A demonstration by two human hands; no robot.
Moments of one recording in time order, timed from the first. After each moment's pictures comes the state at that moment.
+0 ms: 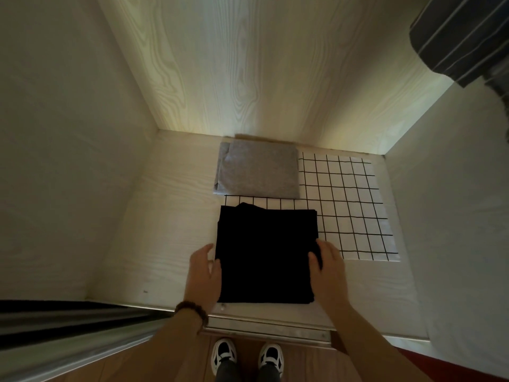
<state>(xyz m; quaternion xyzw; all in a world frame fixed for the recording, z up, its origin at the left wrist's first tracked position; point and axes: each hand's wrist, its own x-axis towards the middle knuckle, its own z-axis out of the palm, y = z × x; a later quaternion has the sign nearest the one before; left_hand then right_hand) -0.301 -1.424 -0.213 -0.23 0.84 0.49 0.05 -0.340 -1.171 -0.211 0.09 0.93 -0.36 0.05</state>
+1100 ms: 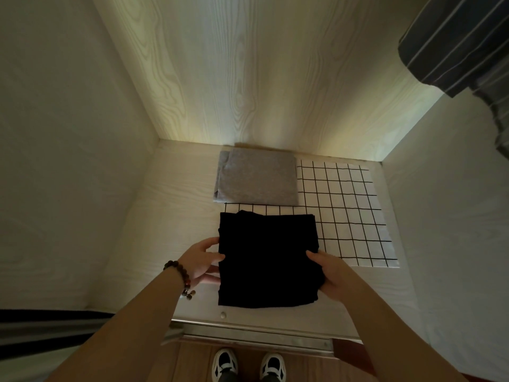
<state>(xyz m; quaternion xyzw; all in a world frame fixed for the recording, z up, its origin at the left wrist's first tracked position) -0.367 -1.462 -0.178 -0.30 0.60 0.67 0.33 -0.378 -1.161 -0.182 0.30 0.52 -0.73 0.33</state>
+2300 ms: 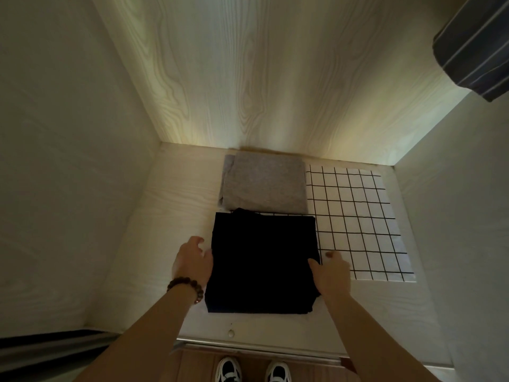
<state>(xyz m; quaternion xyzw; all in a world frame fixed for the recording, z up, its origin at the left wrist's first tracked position) -0.383 -1.471 -0.210 -0.28 0.89 0.35 0.10 -0.393 -1.201 -0.206 0.29 0.88 -0.35 0.13</state>
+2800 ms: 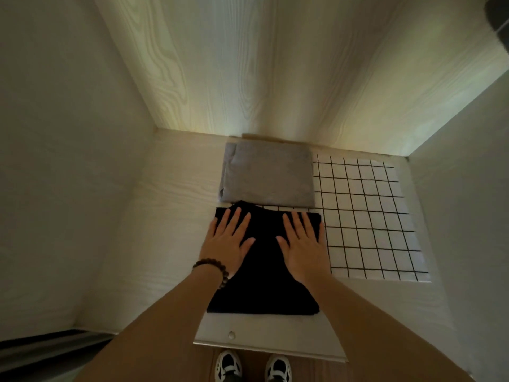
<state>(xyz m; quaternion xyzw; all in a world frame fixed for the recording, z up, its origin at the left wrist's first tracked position) -0.421 -1.443 -0.265 0.06 0.98 0.07 0.15 -0.433 -1.239 -0.256 -0.11 0.99 0.00 0.11</state>
